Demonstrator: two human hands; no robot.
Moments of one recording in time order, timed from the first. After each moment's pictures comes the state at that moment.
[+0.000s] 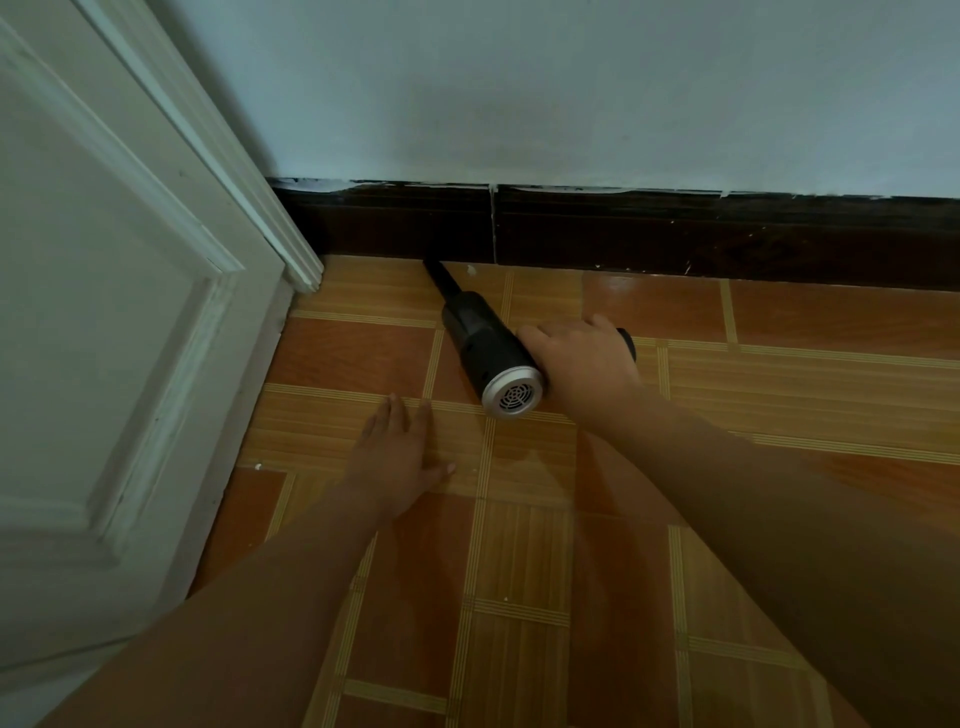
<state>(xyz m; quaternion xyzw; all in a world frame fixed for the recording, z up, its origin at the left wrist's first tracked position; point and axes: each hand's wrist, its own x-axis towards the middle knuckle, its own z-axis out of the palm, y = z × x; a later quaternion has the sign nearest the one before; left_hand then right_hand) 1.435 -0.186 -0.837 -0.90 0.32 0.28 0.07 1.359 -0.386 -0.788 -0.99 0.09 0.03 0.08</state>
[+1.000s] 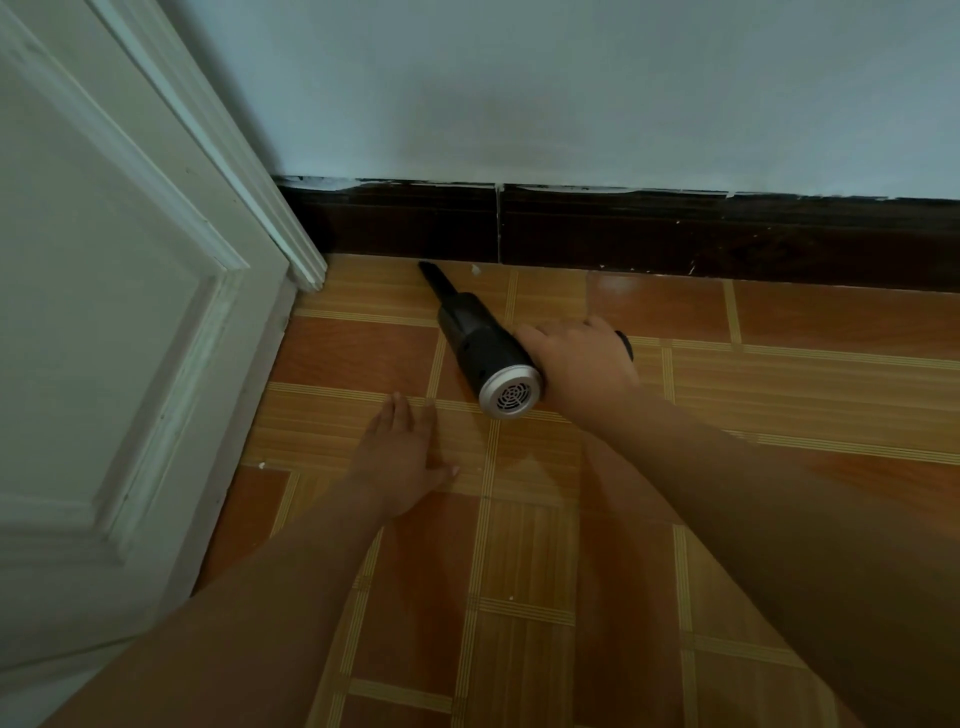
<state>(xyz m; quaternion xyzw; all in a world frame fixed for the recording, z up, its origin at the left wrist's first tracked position) 1.436 -0.184 -0.838 -0.90 0.32 0.29 0.07 1.363 -0.379 -0.788 -0.99 0.09 0.03 0.09</state>
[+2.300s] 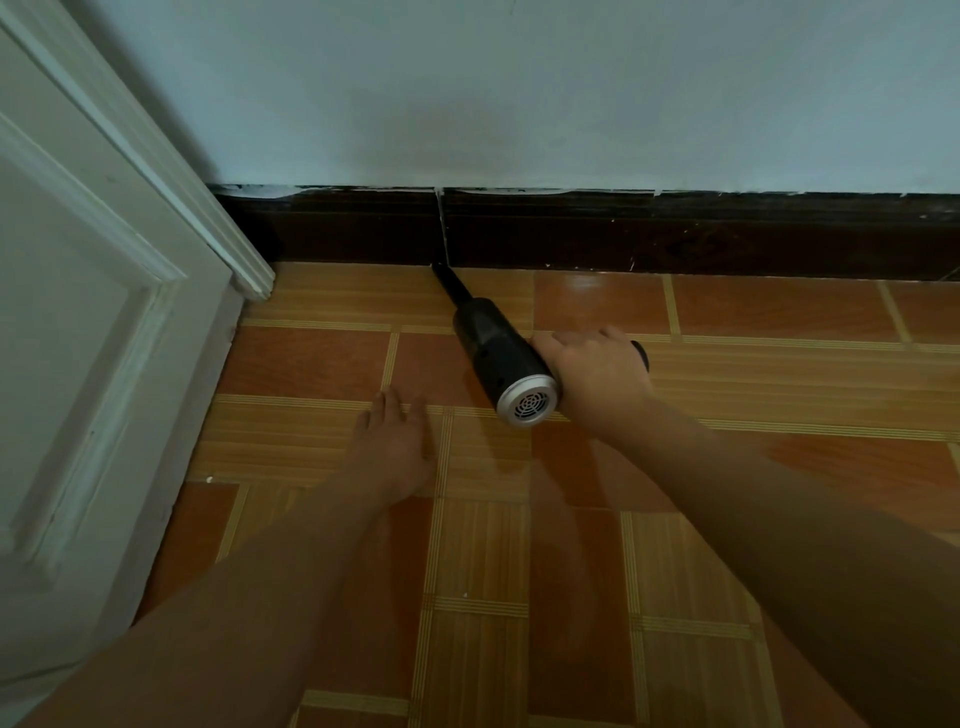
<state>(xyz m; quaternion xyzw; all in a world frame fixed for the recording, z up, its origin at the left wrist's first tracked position) 1.420 -0.226 -0.837 -0.90 0.33 0.28 0.10 1.315 -0.414 -0.791 -0.99 0.14 0.03 0.06</state>
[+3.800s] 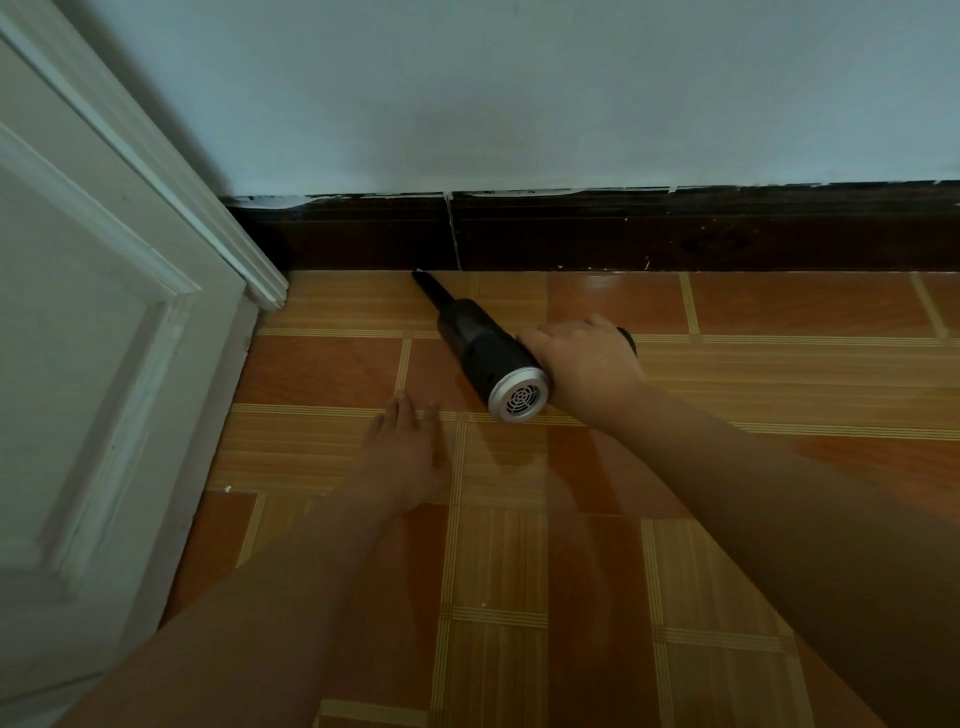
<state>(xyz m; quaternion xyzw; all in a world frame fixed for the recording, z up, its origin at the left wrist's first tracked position) 1.425 -0.224 -0.835 -0.88 0.35 0.28 0.12 1.337 -0.412 -0.788 -0.99 0.10 0.03 0.09</state>
